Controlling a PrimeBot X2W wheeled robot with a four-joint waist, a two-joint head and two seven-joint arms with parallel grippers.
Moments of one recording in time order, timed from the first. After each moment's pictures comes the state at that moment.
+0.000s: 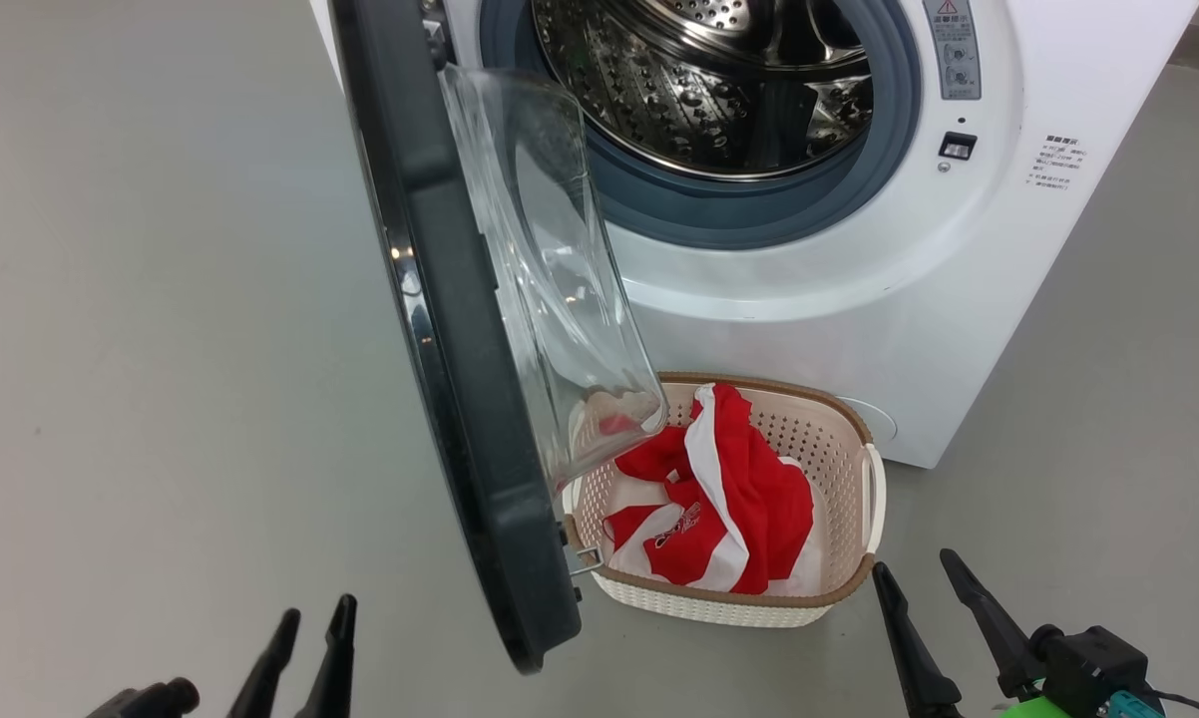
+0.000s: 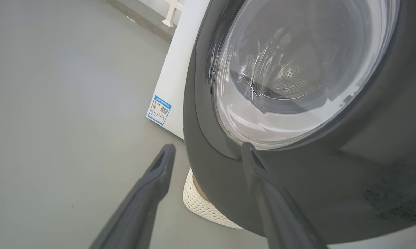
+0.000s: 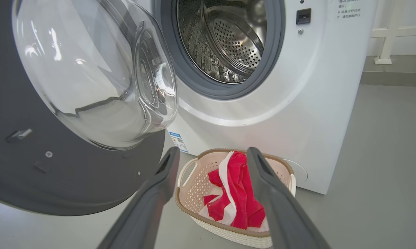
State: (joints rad) left arm -0.04 0.20 -0.20 0.35 -0.83 -0.12 -0.25; right arm 0.09 -0.07 0.10 0.20 0.36 0.12 -0.26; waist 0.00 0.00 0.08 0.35
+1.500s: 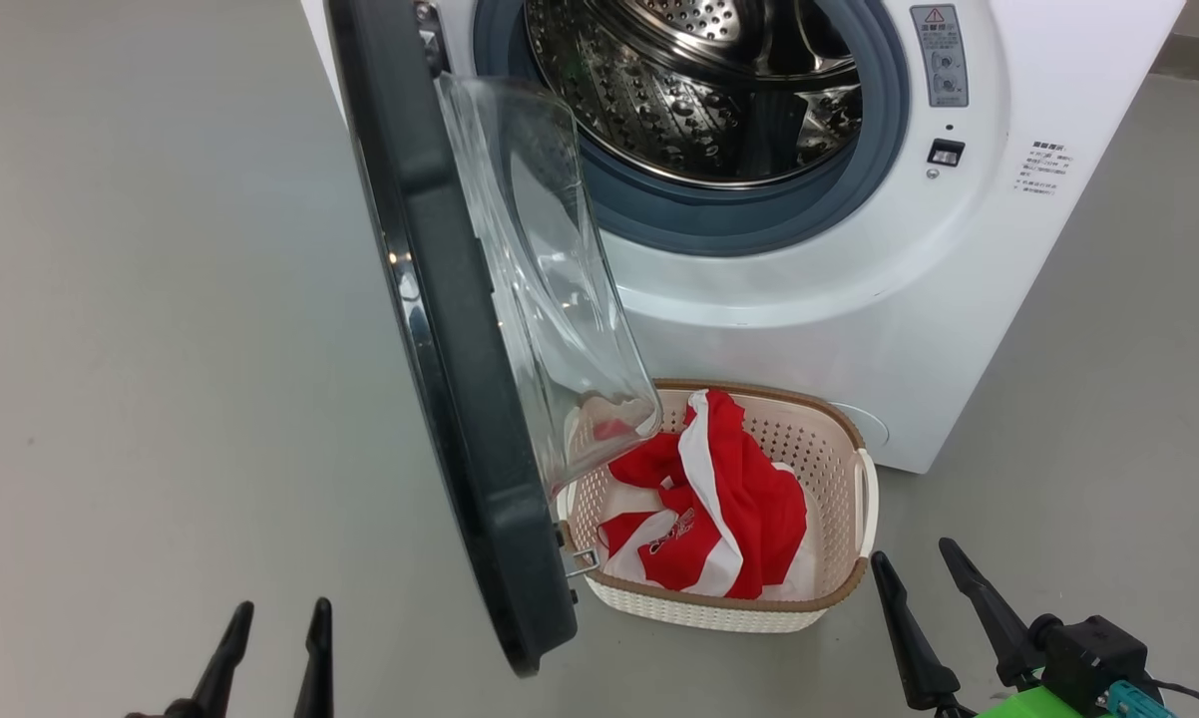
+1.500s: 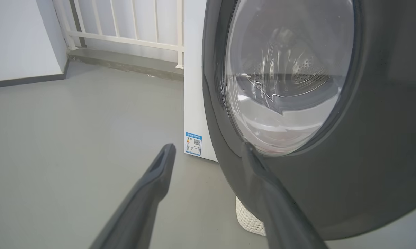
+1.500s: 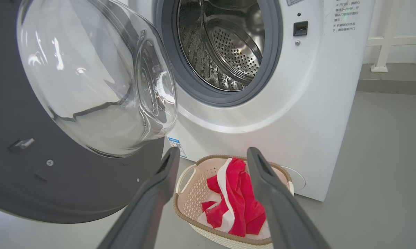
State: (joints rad) left arm 0.06 0.05 0.05 0.21 -0.21 -0.13 -0.25; right arm 0.08 -0.07 0.10 0.21 0.36 0.12 -0.26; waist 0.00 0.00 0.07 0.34
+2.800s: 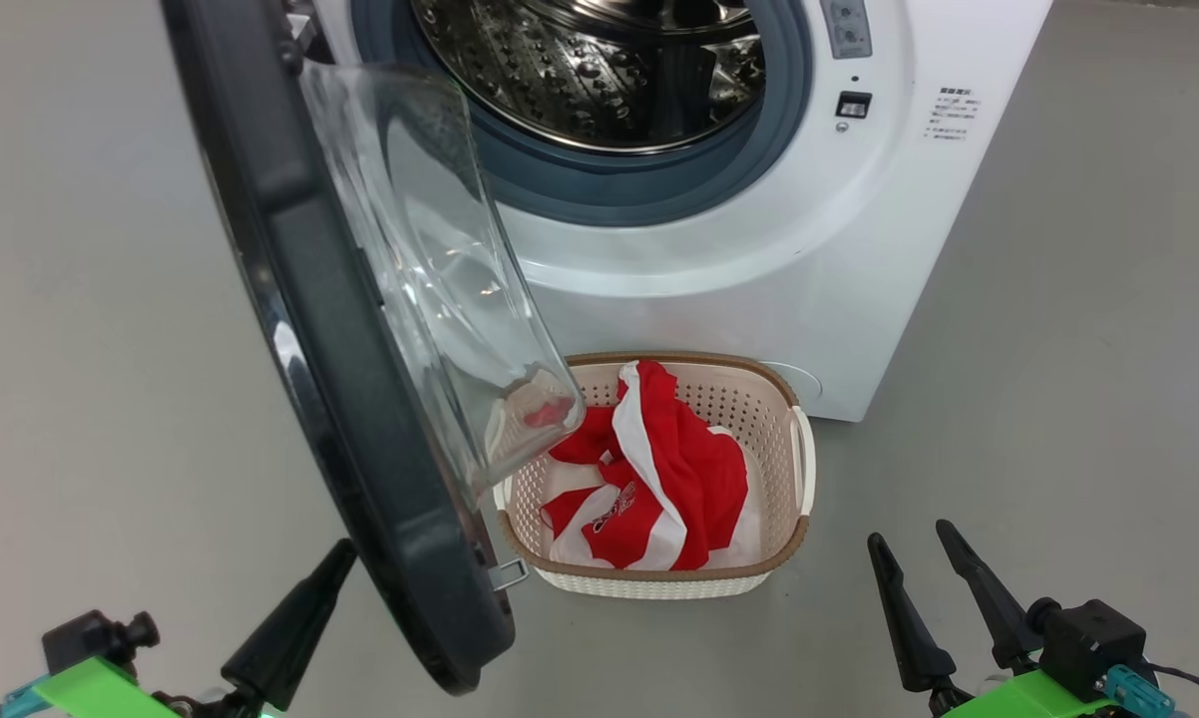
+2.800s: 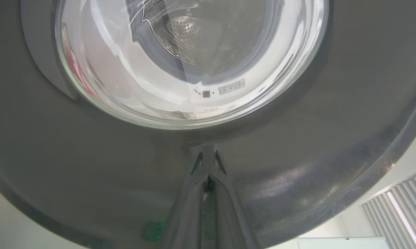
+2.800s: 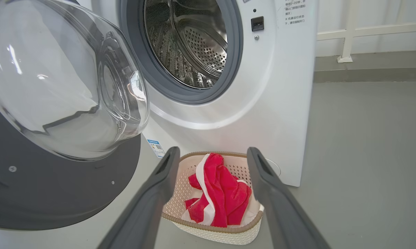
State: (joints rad) left arm -0.02 0.17 0.03 0.07 -1.81 -0.12 0.49; right arm 0.05 -0.06 0.10 0.21 0.36 0.12 -0.26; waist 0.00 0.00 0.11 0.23
